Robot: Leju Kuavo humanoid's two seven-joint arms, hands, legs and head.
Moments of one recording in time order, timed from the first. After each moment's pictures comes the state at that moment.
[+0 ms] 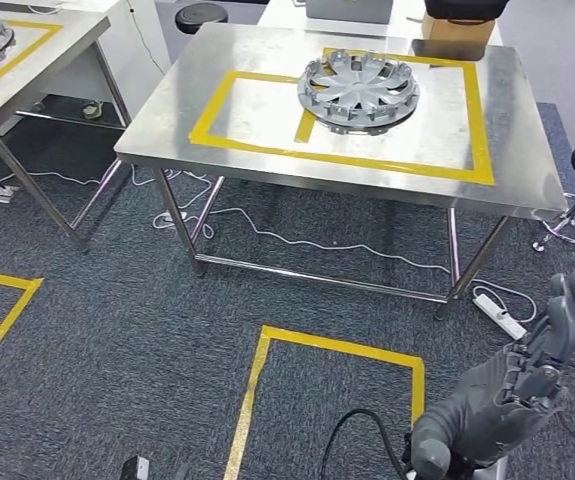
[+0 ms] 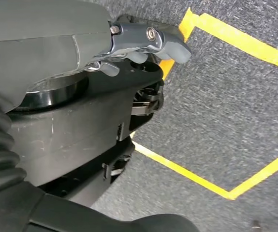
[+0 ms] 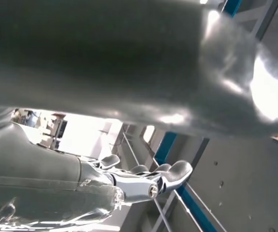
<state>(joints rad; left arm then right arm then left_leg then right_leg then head) -0.11 -0.25 1.27 -0.21 -0.91 -0.27 -0.34 0.19 0.22 0.37 -2.09 0.80 -0.68 -0.69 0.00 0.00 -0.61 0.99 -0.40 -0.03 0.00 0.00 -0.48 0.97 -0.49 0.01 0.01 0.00</state>
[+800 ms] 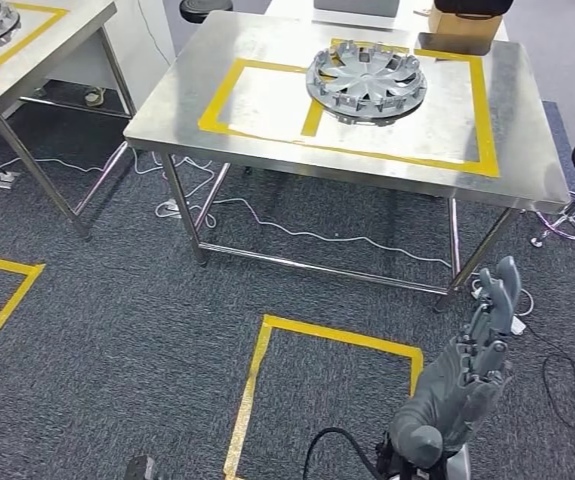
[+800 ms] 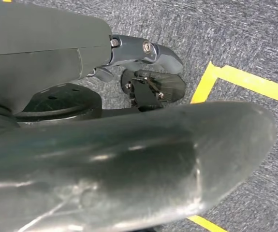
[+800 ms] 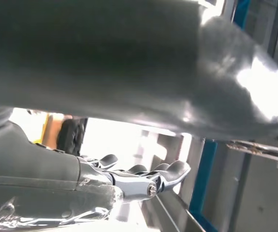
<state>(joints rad) -0.10 -0.24 1.22 -0.21 -1.02 -0.06 -0.34 0.17 0.13 0.49 -1.98 0.55 -0.68 -0.66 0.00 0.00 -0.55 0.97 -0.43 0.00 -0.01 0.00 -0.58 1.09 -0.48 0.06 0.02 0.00</state>
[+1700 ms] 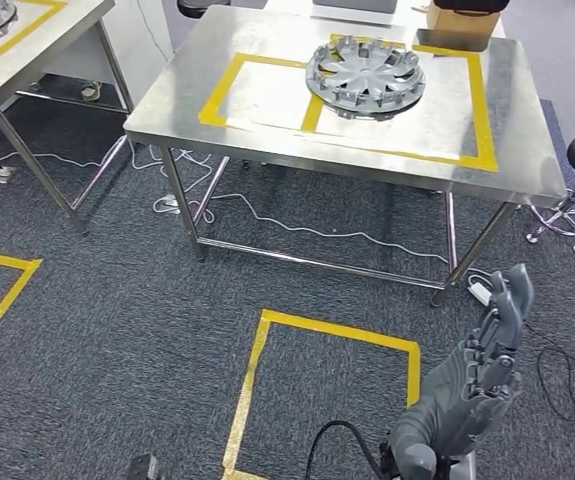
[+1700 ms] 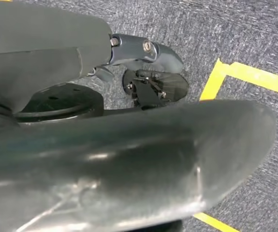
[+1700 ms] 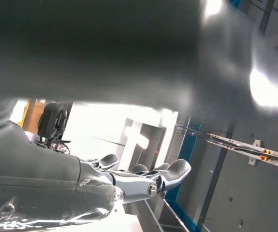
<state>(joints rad) -0.10 -0.24 1.21 -0.21 -1.03 -0.07 -0.33 0.17 0.14 0.48 -2.01 0.61 -0.68 -0.69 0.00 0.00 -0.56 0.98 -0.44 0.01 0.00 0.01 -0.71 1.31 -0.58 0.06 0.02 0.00</state>
